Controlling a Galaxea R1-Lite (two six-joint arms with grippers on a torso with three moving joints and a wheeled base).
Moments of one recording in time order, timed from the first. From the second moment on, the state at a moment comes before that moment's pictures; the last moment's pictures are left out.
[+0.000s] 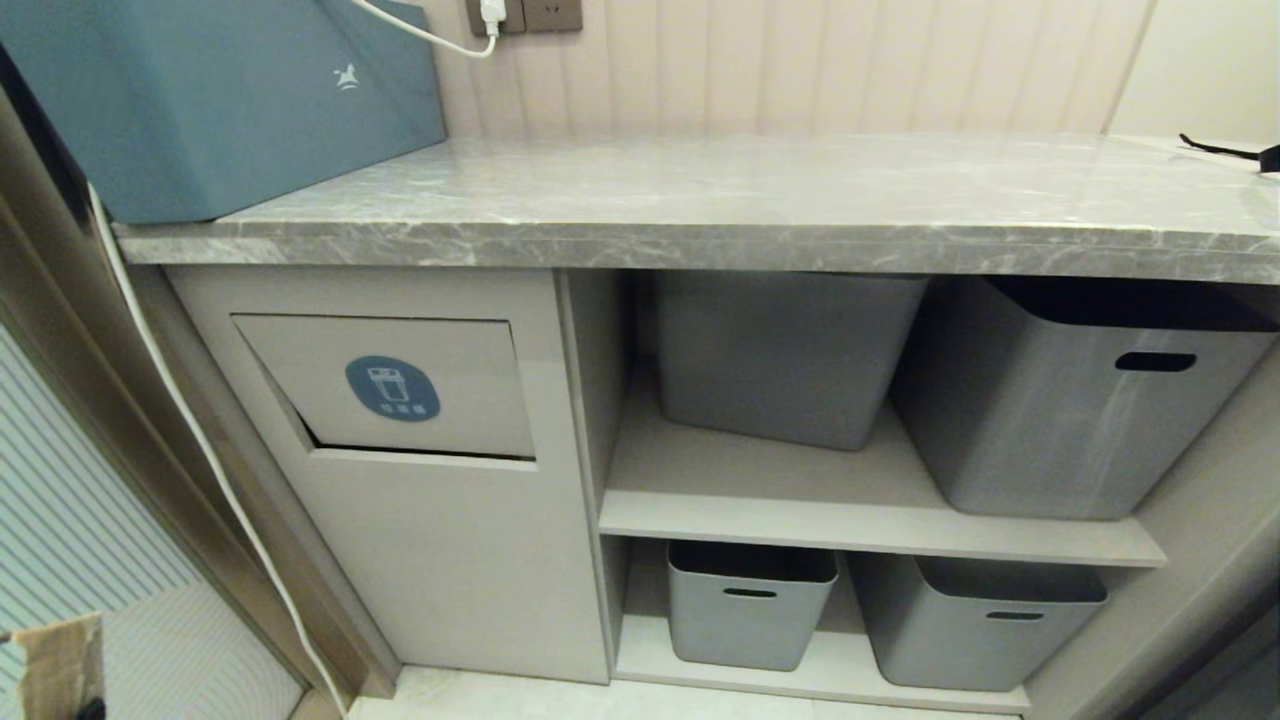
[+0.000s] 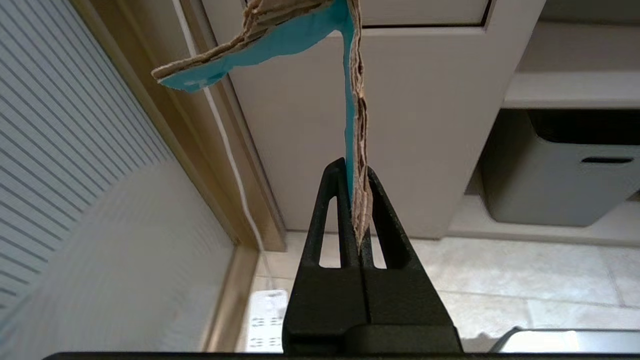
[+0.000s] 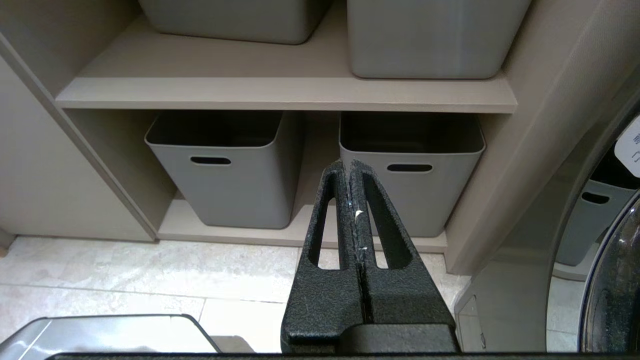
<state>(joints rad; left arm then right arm) 0.04 0.50 -0.05 -0.32 0.01 0.12 0.00 0.00 -0.06 0.15 -0.03 0.05</state>
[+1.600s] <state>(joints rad) 0.02 2.02 -0.49 -1.48 -0.08 -0.08 0.00 0.00 -0.06 0.15 -0.03 0.05</state>
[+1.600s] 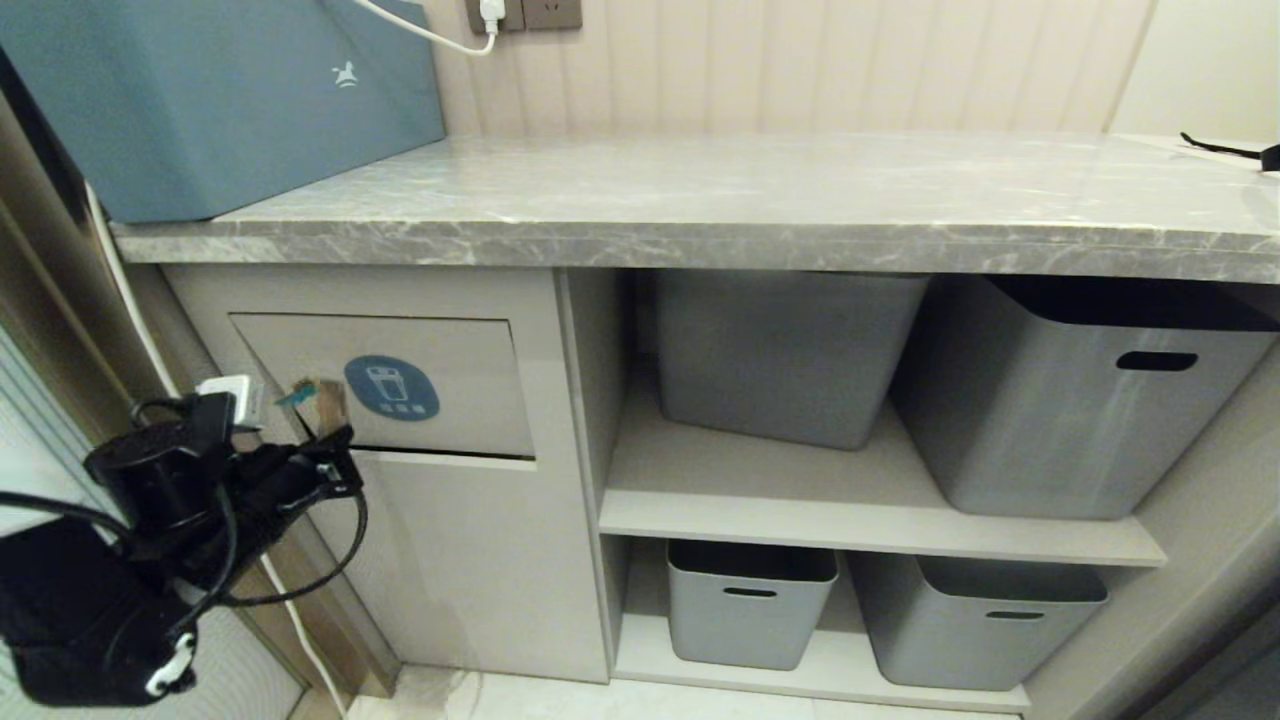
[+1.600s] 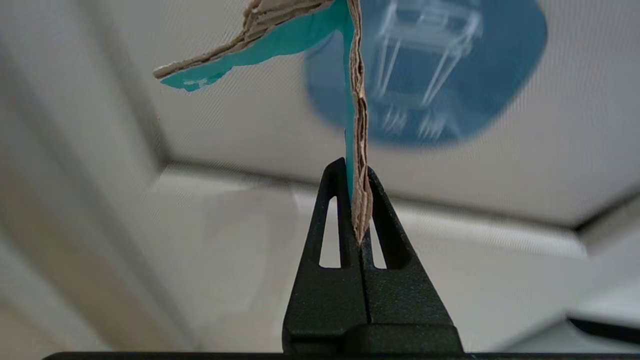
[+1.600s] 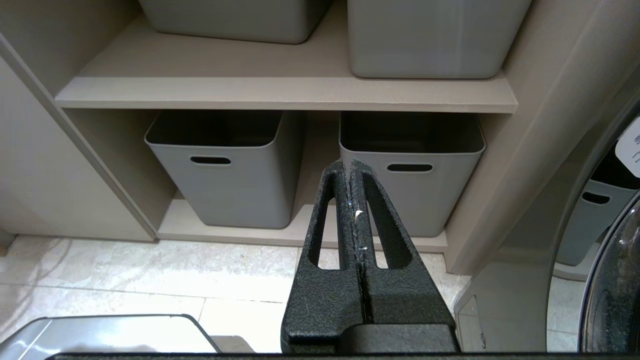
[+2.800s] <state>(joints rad) -0.02 2.28 -0.80 -1.49 -0.06 -0.13 0.00 0.00 -0.06 0.15 -0.03 0.05</state>
